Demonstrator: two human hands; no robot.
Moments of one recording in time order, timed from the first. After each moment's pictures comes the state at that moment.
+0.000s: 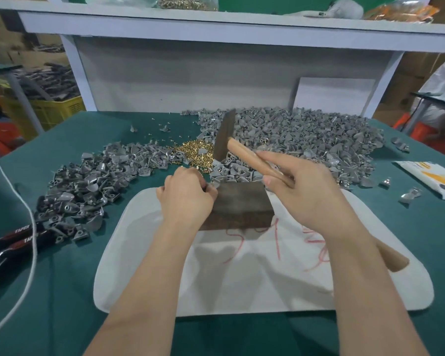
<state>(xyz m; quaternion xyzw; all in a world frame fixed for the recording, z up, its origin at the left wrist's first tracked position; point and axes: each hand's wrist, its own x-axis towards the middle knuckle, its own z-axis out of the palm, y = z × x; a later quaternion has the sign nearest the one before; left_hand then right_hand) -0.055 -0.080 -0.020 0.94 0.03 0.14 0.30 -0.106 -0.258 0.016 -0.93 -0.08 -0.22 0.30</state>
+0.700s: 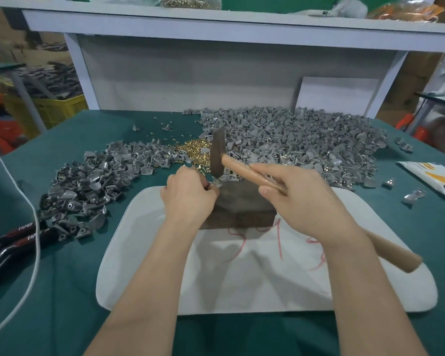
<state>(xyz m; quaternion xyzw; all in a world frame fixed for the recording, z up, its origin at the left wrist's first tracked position) -0.054 -0.078 -0.019 0.93 0.03 0.12 0.34 -0.111 -0.250 0.015 -0.96 -0.07 -0.14 0.22</state>
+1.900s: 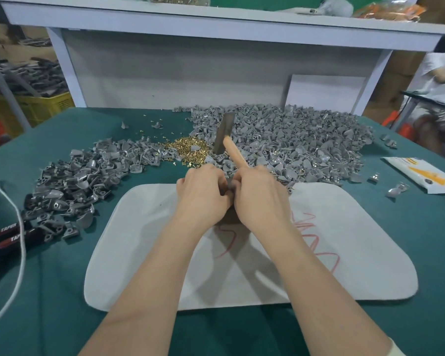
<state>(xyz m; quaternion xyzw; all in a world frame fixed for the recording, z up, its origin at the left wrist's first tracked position) -0.068 -0.101 -0.011 0.95 -0.12 0.10 0.29 -0.084 -0.207 -0.016 -0.97 0.04 -0.21 0.13</state>
